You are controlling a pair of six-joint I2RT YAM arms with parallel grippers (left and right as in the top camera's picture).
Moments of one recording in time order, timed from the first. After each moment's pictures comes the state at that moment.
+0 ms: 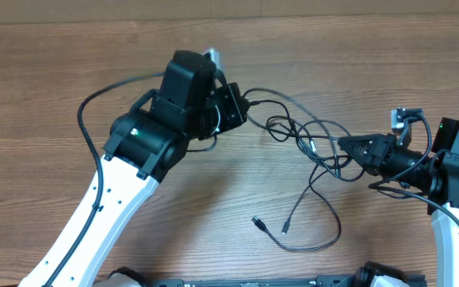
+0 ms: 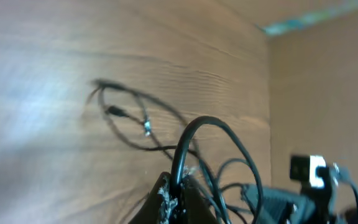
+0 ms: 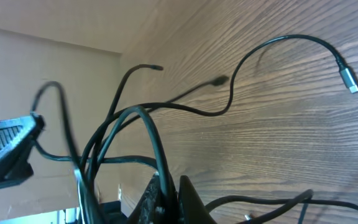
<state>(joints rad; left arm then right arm) -0.52 1.41 1.50 -0.79 0.24 -0.91 -0.30 1.08 0.91 -0.83 -0.99 0.36</state>
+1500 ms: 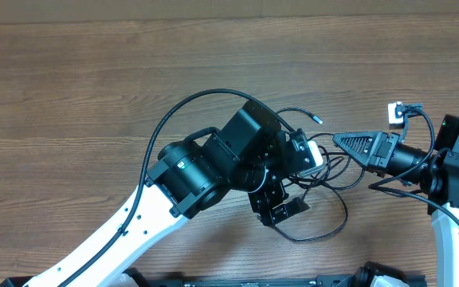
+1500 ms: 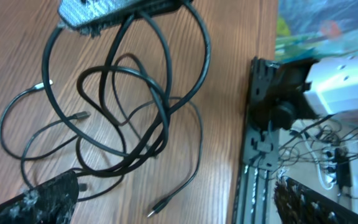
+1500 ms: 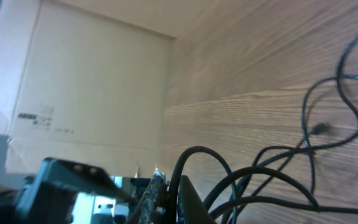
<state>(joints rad) -0.85 1.41 1.50 -0.96 0.44 0.25 -0.30 1.08 0.91 -0.75 -1.24 0.36</state>
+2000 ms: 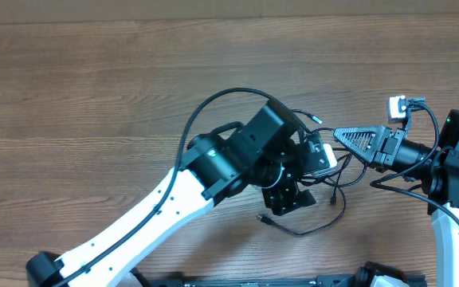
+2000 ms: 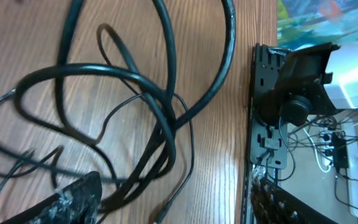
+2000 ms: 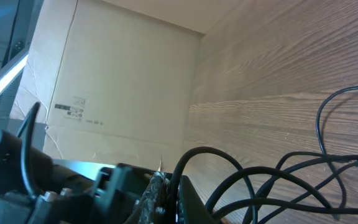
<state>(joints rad) -0.88 1.52 1.50 -0.92 0.46 0.29 -0.30 1.08 0.91 -0.64 -1.35 0.47</state>
